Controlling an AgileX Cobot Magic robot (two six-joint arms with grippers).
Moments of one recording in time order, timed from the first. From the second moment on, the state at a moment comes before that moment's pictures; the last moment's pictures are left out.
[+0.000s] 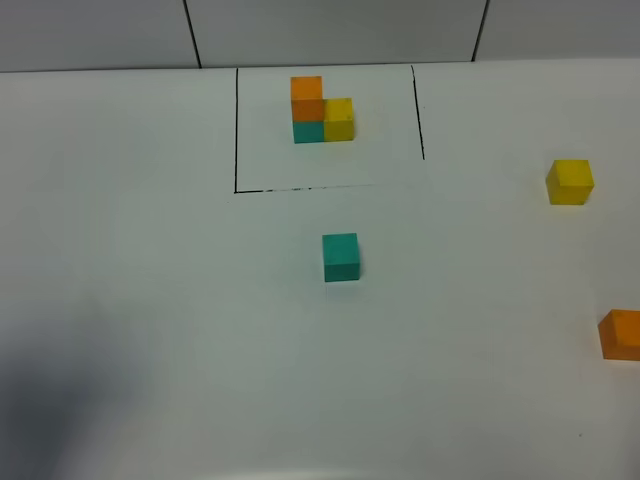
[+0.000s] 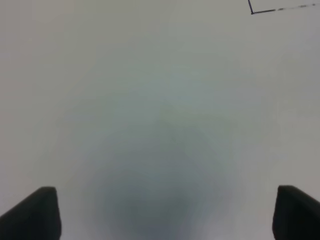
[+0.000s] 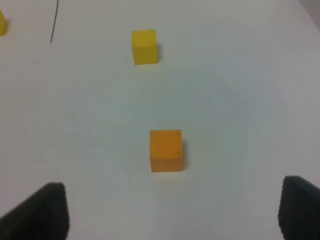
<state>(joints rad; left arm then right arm) -0.18 0.71 -0.82 0.09 0.97 -0.04 -0.10 -0.01 -0.52 0.05 1.10 -0.01</state>
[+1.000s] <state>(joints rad) -0.18 0.02 -0.51 -0.07 1.08 0.00 -0.10 -0.01 -0.52 0.05 1.10 -0.01</state>
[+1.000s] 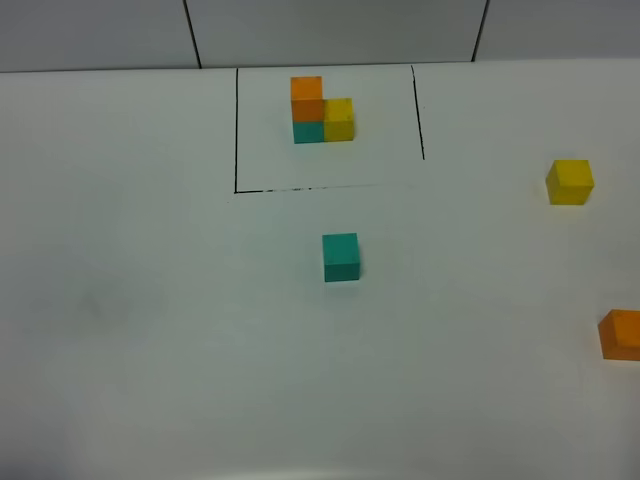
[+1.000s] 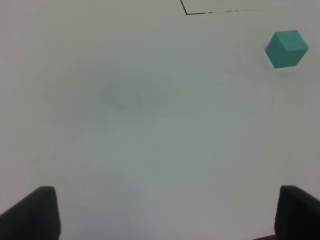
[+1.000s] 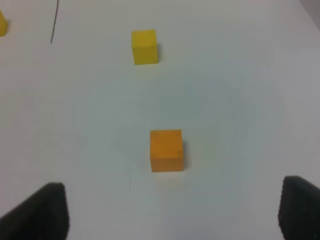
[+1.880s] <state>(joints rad) -0.08 -0.01 -0.51 -0.09 1.08 0.01 -0.10 -0.01 -0.52 0.05 1.10 0.00</state>
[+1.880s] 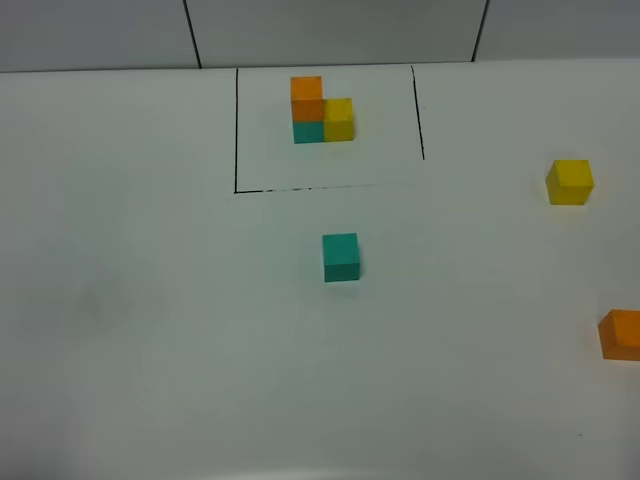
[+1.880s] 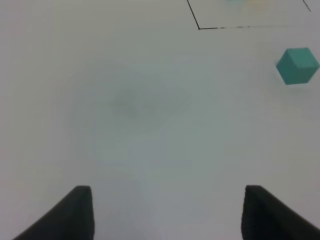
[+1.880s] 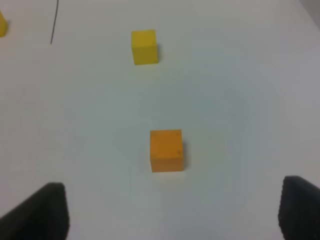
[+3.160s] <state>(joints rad) -0.06 0.00 -0.51 -0.09 1.08 0.01 -0.10 -0.01 -0.52 0.05 1.10 0.00</state>
